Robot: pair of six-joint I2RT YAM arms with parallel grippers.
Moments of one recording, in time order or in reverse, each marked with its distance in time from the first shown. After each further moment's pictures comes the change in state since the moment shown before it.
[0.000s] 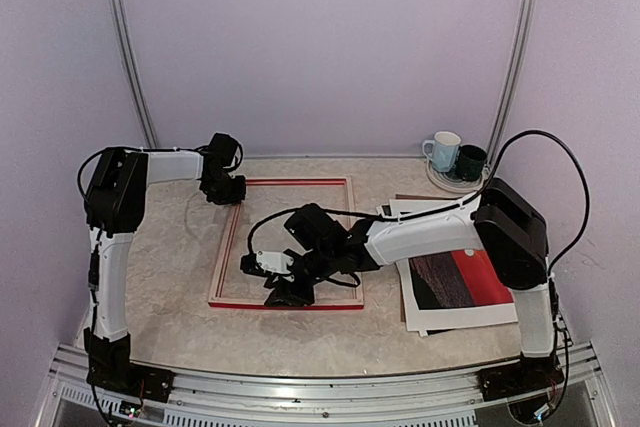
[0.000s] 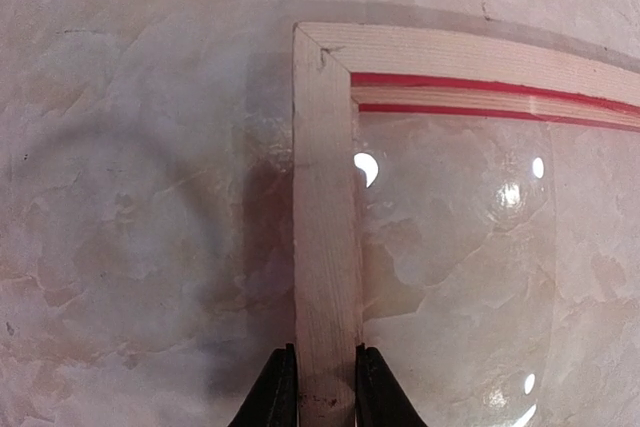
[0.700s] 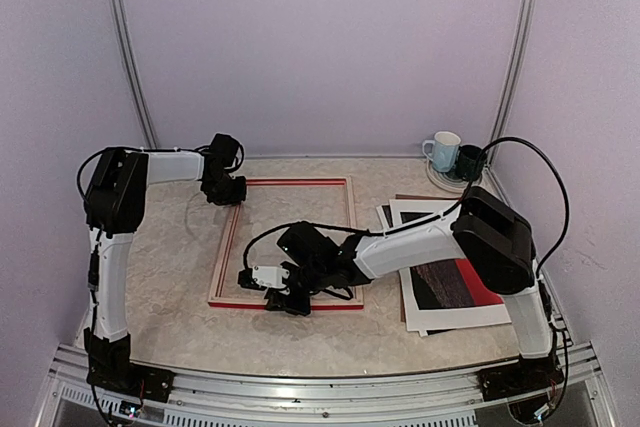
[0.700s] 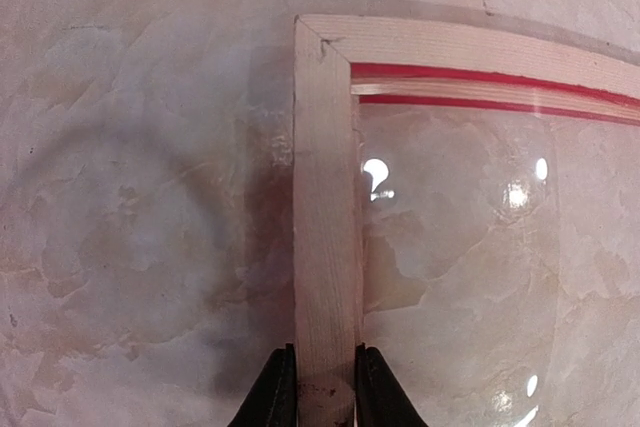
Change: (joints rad) left arm -0.008 -0.007 -0.011 0.002 -0.024 0.000; right arm 0.031 0.087 0.001 0.054 0.114 -0.014
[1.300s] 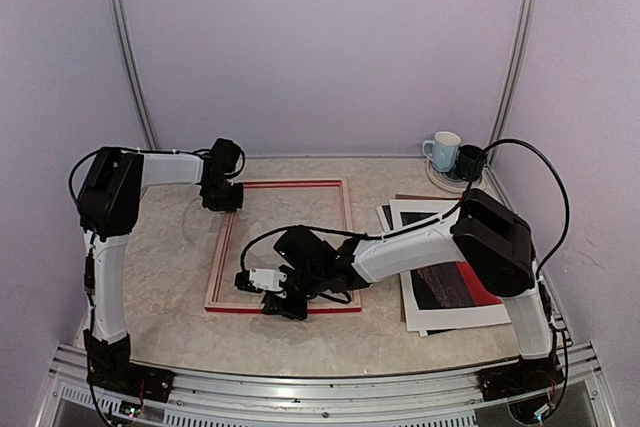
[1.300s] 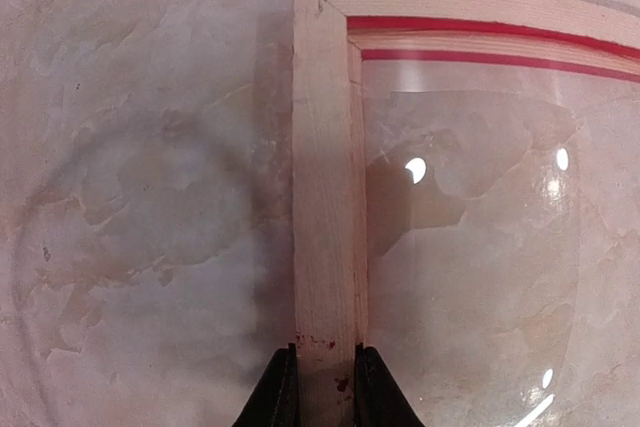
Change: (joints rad) left arm -0.032 -0.060 -0.082 -0.038 -0.095 0.009; right arm 0.011 0.001 0.000 0.007 0.017 0.068
